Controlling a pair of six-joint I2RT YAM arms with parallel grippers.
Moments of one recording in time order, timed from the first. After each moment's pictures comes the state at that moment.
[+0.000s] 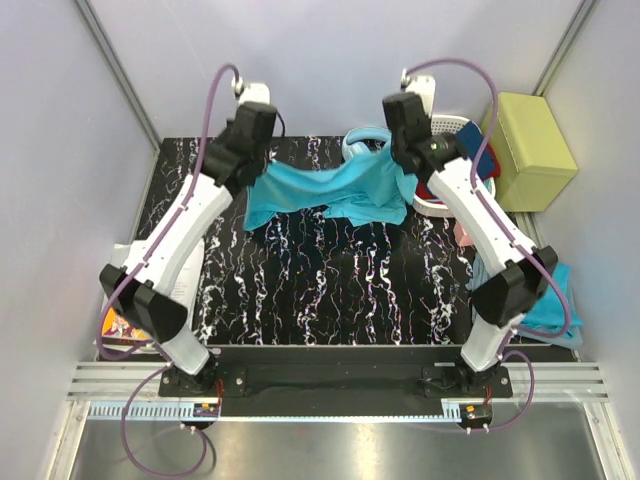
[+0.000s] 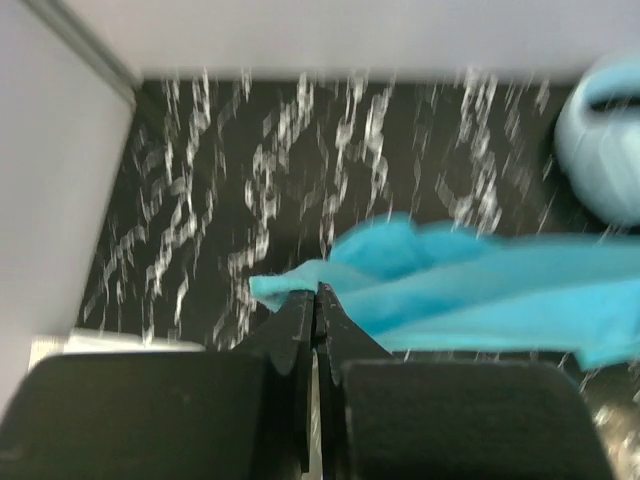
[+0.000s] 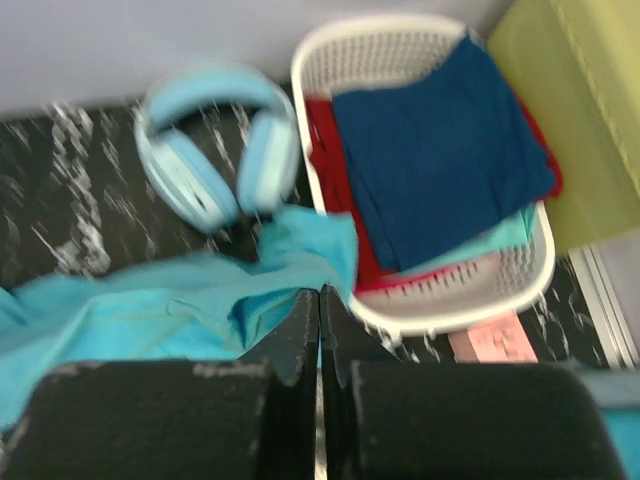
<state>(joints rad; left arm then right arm) -0.50 1.65 1.90 -0.76 -0.61 -0.19 0.49 1.80 2.01 -0.72 0.66 0.26</state>
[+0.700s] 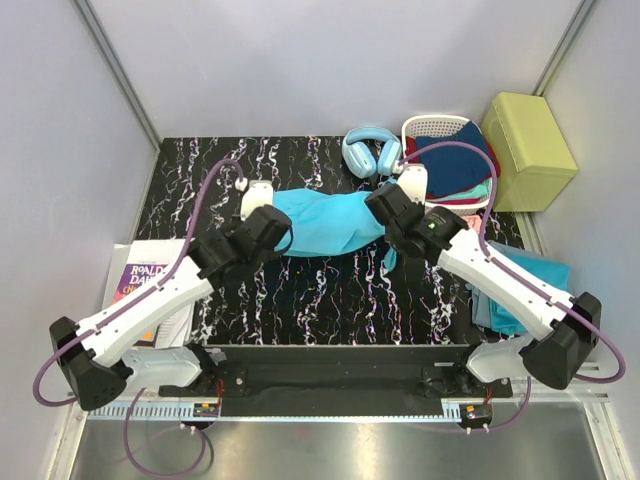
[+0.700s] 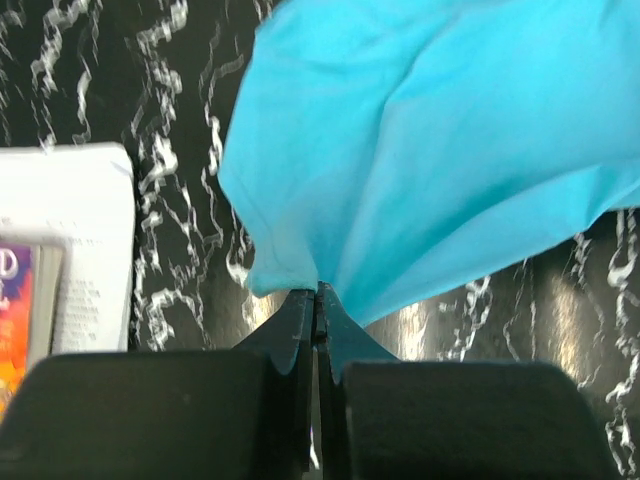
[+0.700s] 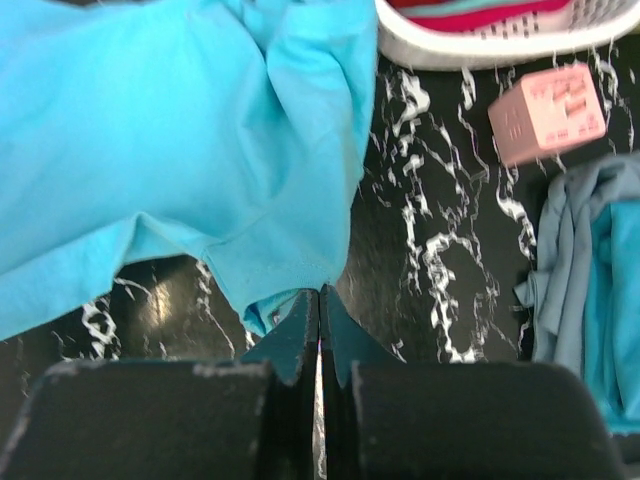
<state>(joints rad) -0.83 1.17 1.19 -0.88 -0.68 -0.57 0.76 1.36 1.32 -0.86 0.69 0.61</state>
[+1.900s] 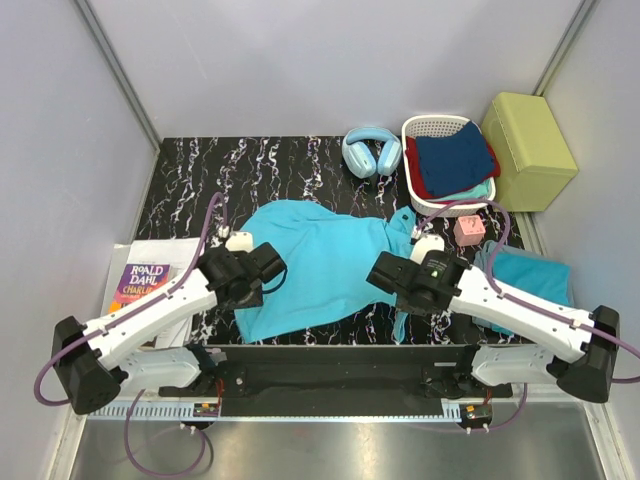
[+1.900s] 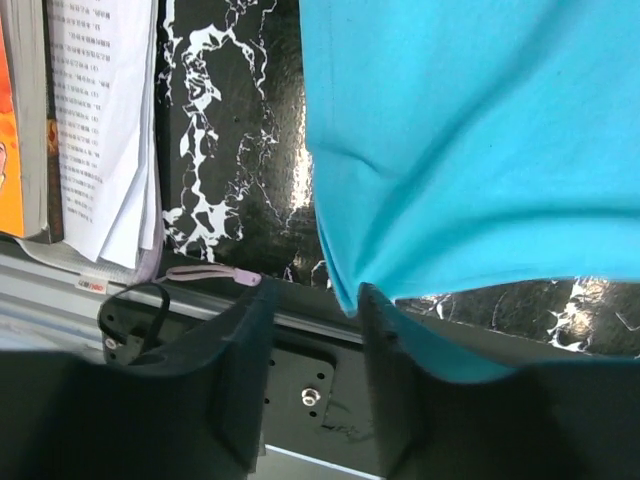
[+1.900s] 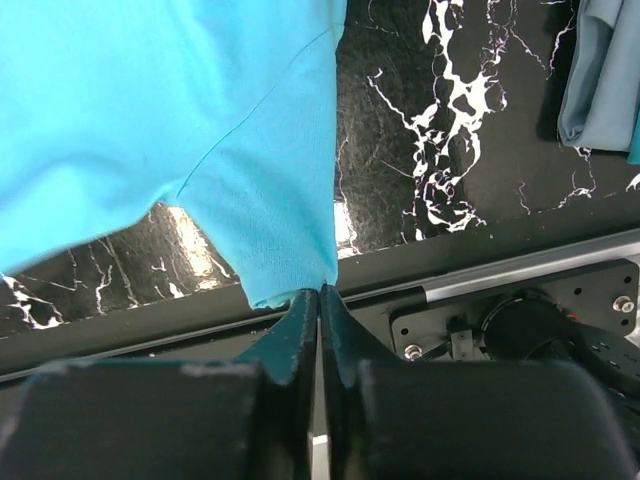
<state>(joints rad) -0.87 1.13 0.98 -1.29 -0.52 -0.96 1.05 1.20 1.10 -1.33 0.50 1.22</state>
